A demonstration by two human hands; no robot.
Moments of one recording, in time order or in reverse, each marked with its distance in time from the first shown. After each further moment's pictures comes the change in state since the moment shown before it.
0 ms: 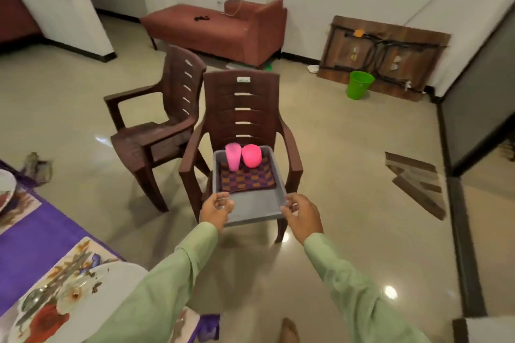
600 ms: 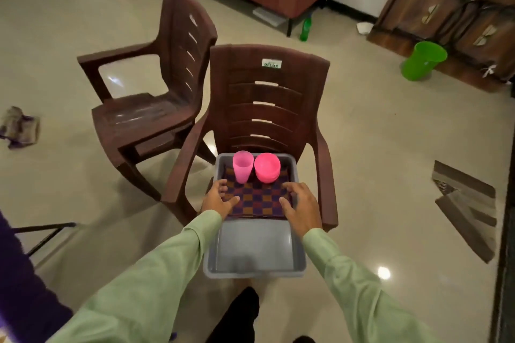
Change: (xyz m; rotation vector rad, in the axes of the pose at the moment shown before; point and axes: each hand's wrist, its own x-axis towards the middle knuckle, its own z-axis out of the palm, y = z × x) left_hand 0.344 -0.021 0.049 0.248 0.009 -0.176; right_hand 0.332 0.027 0.115 -0.077 -0.228 -0.019
